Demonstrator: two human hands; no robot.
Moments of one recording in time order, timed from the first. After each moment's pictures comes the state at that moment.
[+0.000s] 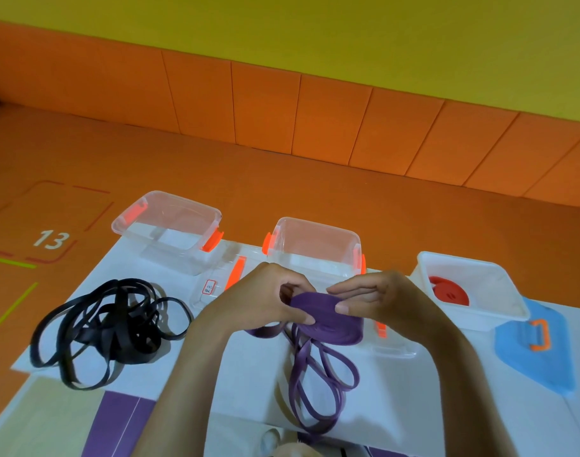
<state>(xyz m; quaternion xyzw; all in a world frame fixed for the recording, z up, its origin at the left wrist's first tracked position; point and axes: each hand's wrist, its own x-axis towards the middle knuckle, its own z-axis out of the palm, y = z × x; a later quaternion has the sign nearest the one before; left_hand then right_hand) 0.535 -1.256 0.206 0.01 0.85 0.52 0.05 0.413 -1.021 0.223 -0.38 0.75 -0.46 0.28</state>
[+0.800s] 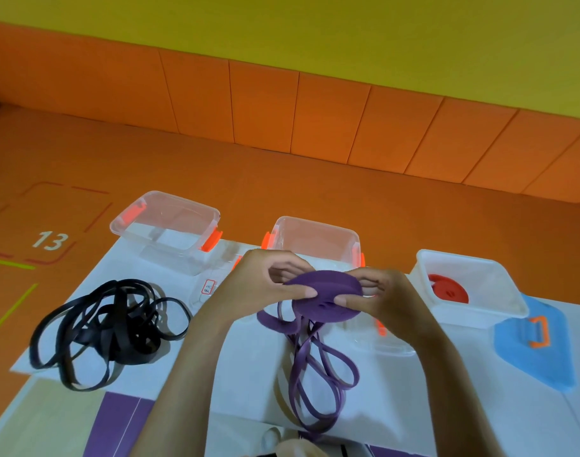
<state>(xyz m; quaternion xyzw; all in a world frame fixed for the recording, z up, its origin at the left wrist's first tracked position) 0.527 -1.261 0.200 -0.01 0.80 0.60 -0.06 0.411 -1.019 0.200 -0.39 0.74 -0.51 0.18</state>
